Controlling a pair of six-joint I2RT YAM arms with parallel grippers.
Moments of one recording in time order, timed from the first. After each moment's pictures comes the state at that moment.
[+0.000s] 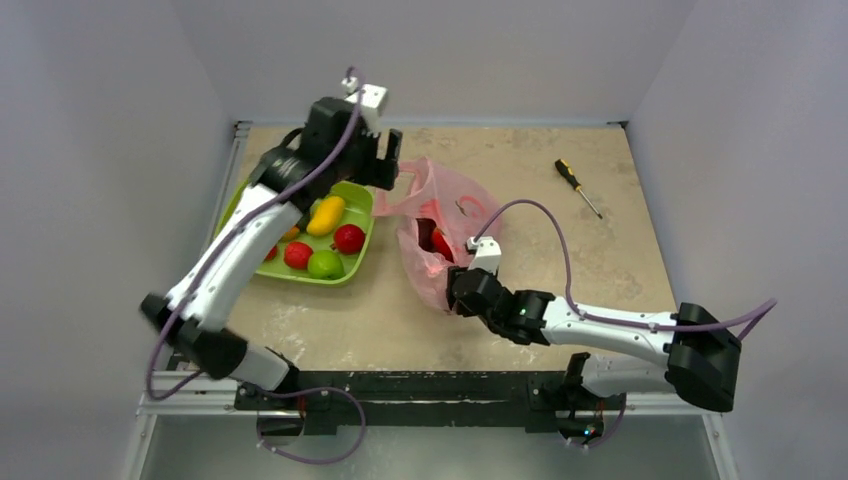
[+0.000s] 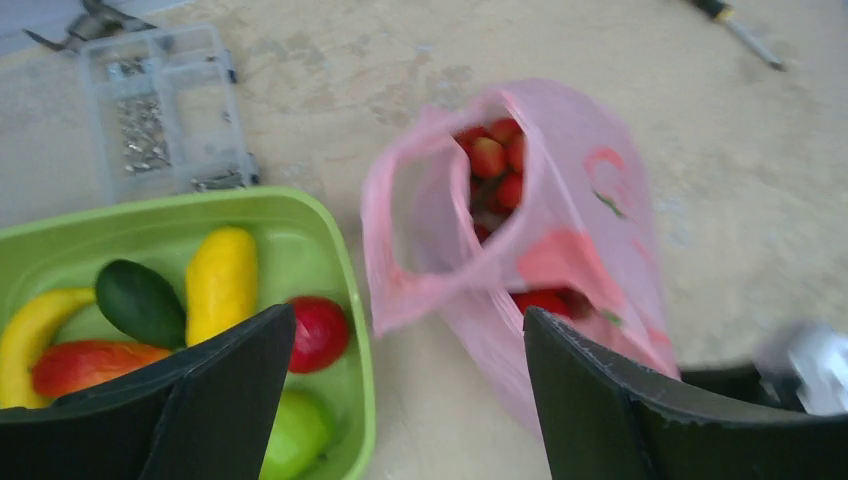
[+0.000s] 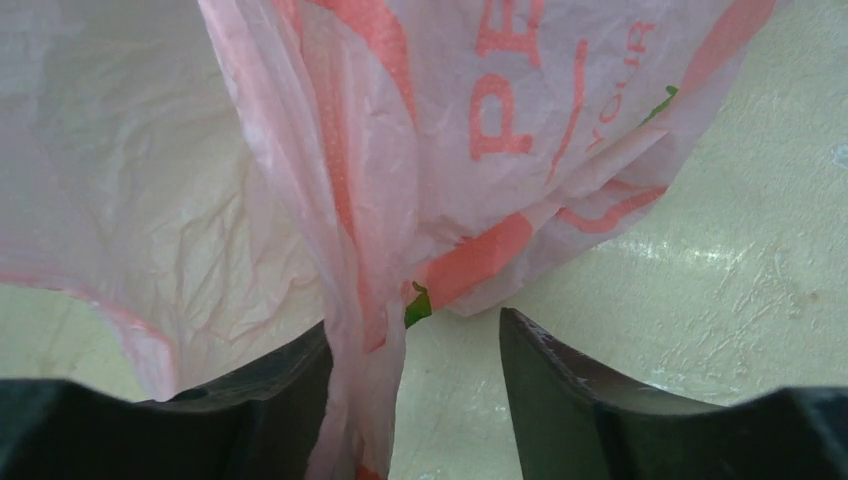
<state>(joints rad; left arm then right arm) -0.56 1.59 1.83 -0.86 -0.17 -0.15 1.10 1.21 0.63 -0.22 0.55 0.78</state>
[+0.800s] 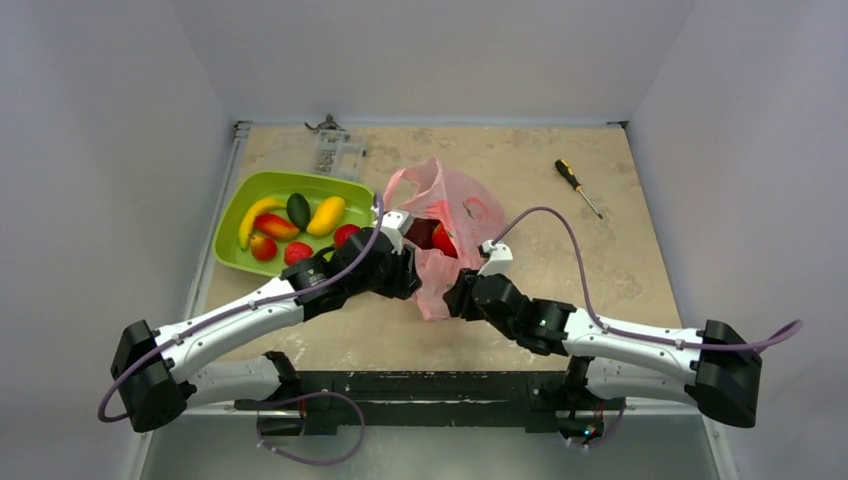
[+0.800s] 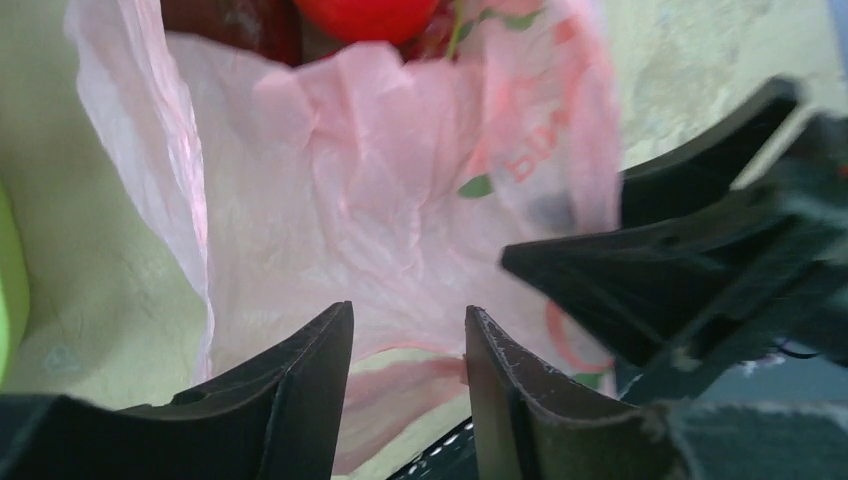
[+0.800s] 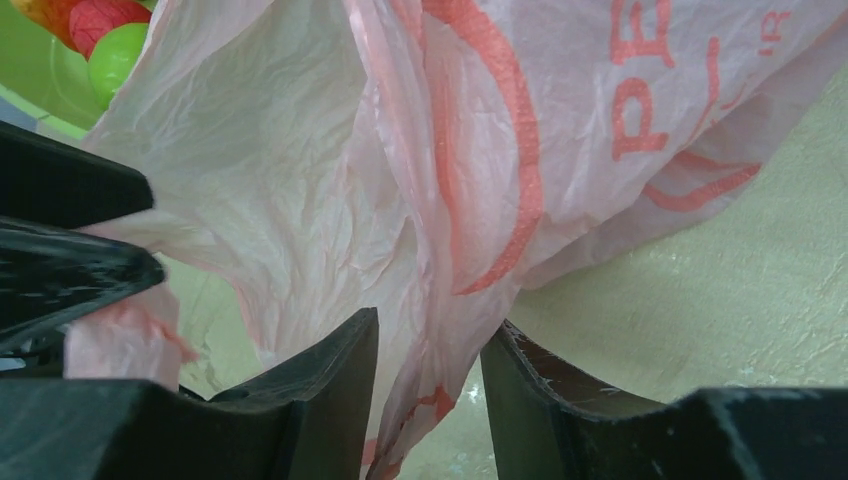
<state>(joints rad) -0.92 1.12 0.91 -0.43 -0.08 -0.55 1.10 1.04 0.54 -0.10 0.45 0.84</state>
